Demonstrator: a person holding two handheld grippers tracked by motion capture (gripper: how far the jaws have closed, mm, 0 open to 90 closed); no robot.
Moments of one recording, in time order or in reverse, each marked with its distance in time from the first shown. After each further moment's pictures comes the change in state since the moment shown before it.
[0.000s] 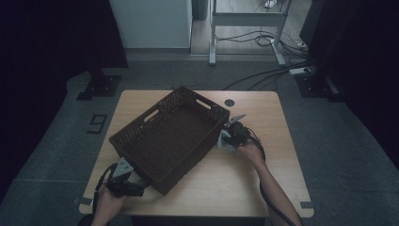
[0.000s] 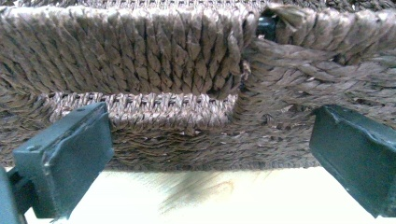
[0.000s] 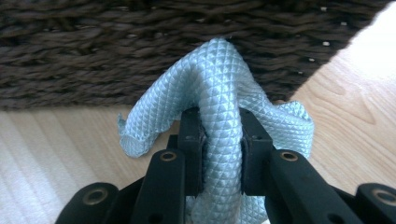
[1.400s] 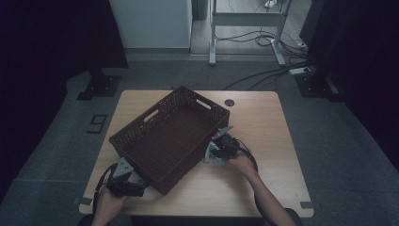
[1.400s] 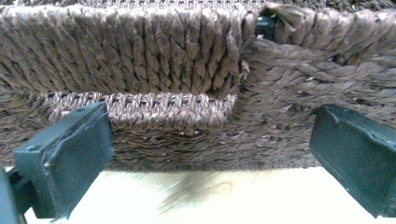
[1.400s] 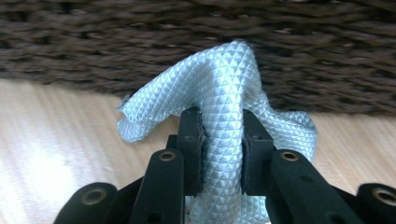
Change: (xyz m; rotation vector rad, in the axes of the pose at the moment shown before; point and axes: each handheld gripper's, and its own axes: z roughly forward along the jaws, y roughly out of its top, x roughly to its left) left arm -0.001 0.000 0.000 -0.001 -0.001 -0.003; right arm 0.065 0.001 -0.004 0.009 0.097 -0.089
